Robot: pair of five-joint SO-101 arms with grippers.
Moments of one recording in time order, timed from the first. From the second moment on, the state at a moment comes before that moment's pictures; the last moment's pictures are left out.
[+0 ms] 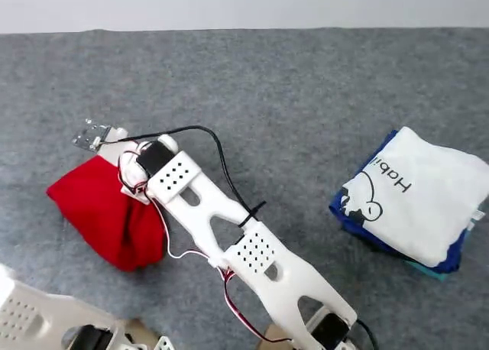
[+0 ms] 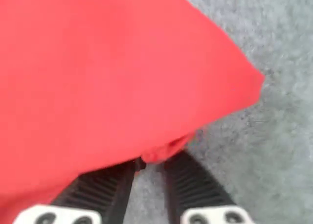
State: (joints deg) left arm -69.6 20.7 -22.7 98.8 -27.8; right arm -51.6 69.5 -82.8 86.9 19.6
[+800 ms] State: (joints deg) left arm -68.7 19.1 -32.0 98.9 -27.8; right arm -43.1 46.2 -93.5 94.2 49.3
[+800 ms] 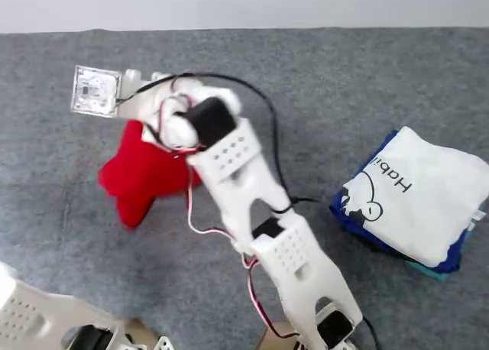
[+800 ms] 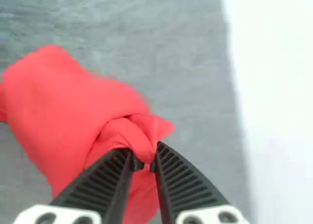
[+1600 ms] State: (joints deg) left arm -57.9 -16.2 -19.0 99.4 -27.8; right arm -42.8 30.7 -93.6 78.3 95.1
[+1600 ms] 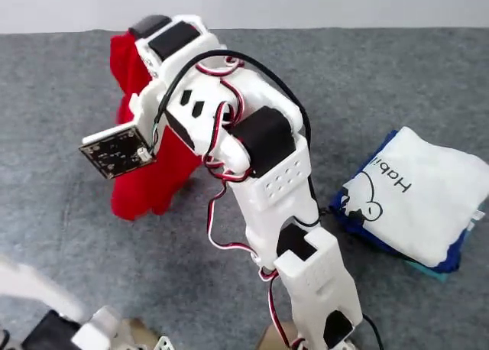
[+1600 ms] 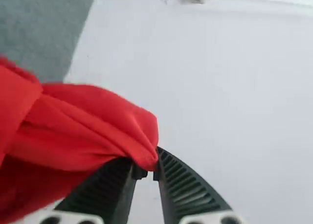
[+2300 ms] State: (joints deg) left arm -56.3 -23.2 -10.9 99.6 -27.8; right arm -33.2 35.9 -93.6 65.1 105.5
